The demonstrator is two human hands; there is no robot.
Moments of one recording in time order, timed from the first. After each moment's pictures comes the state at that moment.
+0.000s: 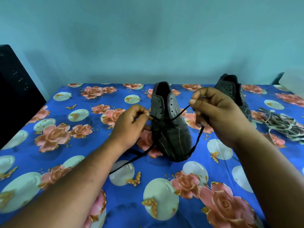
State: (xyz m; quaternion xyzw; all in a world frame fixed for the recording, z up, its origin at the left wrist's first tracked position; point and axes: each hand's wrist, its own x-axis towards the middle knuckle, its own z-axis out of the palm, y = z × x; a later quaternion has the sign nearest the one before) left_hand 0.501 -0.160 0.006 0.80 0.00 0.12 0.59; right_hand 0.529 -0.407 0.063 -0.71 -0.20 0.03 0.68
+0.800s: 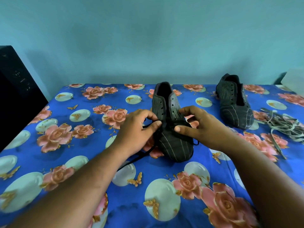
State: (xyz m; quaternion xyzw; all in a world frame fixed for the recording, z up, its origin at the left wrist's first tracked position) left_hand 0.504 -0.161 -0.007 0.89 -0.08 0.18 0.40; right_hand 0.540 -0.402 0.025 -0.91 -0.20 0.03 0.36
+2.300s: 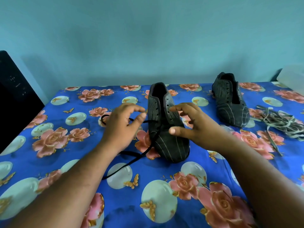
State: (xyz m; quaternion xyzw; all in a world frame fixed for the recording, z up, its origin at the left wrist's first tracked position) left_hand 0.512 -0.142 -0.002 0.88 -0.07 0.25 0.39; right_hand 0.541 -0.403 0.022 -0.90 -0.27 -0.01 0.35
